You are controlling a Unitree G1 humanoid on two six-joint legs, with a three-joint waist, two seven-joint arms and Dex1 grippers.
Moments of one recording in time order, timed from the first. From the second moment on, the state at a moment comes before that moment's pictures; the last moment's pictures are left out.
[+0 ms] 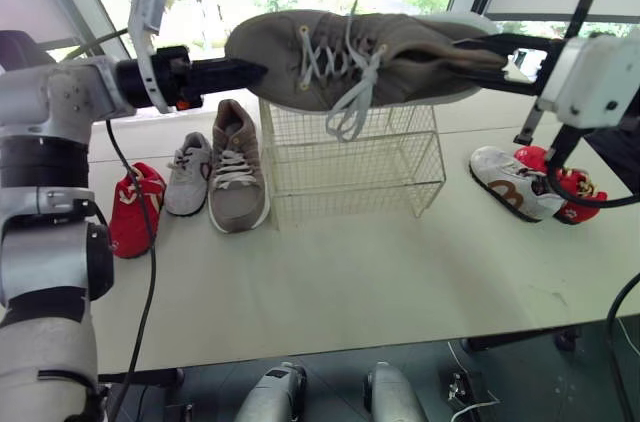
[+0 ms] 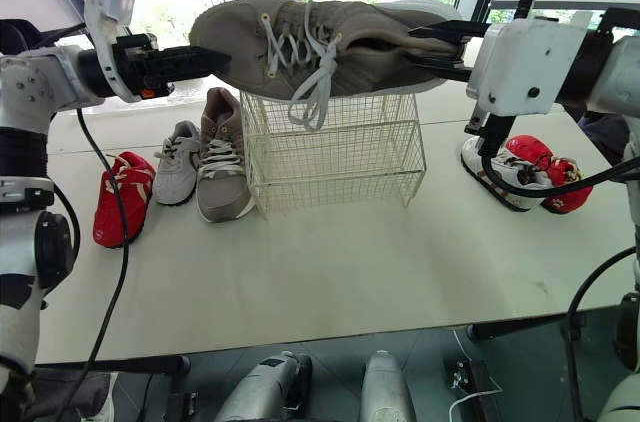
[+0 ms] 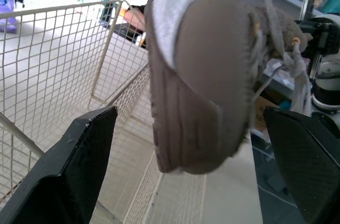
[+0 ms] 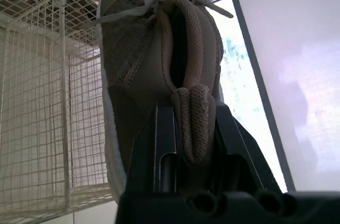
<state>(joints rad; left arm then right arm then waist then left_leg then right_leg) -1.22 0.74 0.03 0.54 -0.65 0.98 -1.27 -0.81 -1.08 -0.10 -0.26 0.24 0.00 1.01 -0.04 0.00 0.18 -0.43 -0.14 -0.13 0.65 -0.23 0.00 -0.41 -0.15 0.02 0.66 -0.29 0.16</state>
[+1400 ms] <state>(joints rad) -1.02 0.40 0.48 0.19 -1.06 1.34 -0.68 -0.80 -0.46 -0.40 -0.33 1.34 0.90 0.29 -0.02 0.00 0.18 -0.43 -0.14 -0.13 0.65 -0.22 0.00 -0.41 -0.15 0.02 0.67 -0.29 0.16</state>
